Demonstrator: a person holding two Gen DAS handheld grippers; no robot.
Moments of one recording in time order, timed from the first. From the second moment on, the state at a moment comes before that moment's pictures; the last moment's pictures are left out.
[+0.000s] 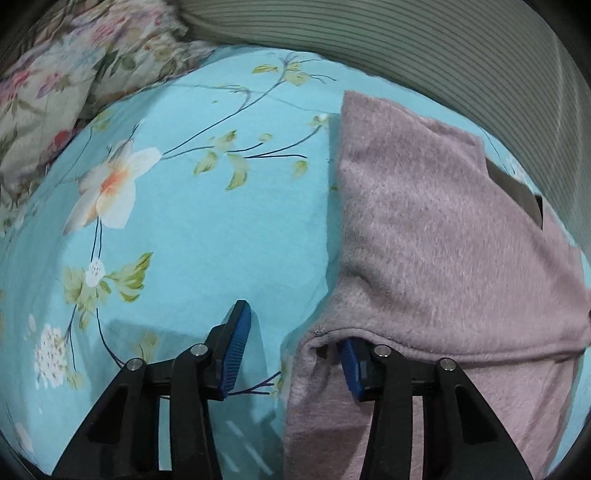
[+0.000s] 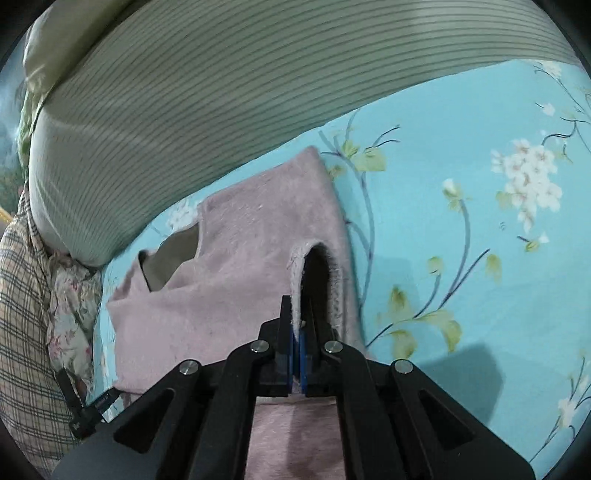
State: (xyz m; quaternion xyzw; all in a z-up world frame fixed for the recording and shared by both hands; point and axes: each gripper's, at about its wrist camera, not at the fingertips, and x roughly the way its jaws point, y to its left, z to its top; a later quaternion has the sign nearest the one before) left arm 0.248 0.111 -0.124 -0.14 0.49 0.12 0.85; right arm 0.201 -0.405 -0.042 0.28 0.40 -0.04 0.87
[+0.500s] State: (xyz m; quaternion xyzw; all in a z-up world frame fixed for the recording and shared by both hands) left arm 0.234 0.134 -0.126 -0.25 0.48 0.12 0.83; right arm 0.188 -0.383 -0.008 0.17 0.37 -0.15 0.90
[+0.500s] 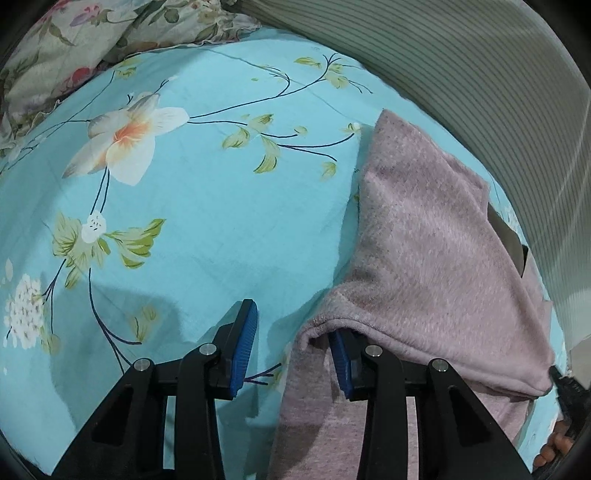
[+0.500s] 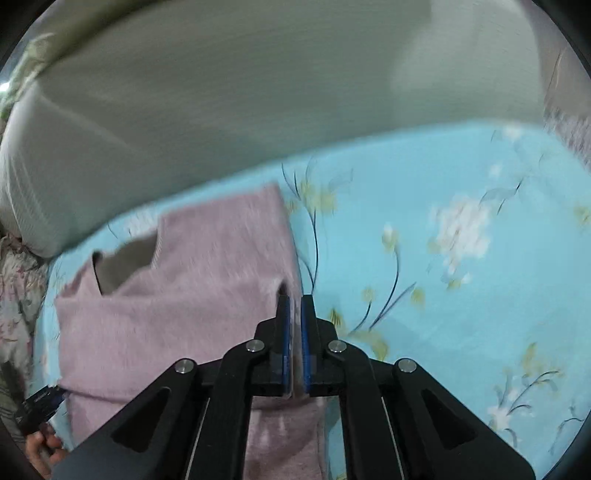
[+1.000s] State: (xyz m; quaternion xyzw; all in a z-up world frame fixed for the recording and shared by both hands) left arm 0.231 0.125 -0.121 -0.20 0.52 0.09 0.83; right arm 0.176 -0.373 -0.028 0.21 0.43 -0.04 0.87
